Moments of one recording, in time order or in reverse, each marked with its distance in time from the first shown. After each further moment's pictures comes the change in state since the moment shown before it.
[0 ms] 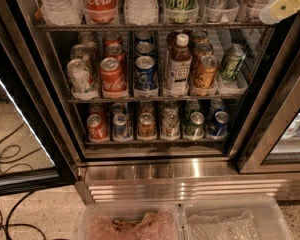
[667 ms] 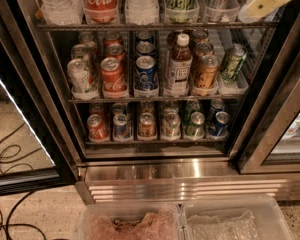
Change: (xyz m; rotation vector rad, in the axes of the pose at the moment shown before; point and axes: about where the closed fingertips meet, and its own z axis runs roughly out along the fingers) arm -0.027 0.013 0.022 -0.083 -0.044 -0.073
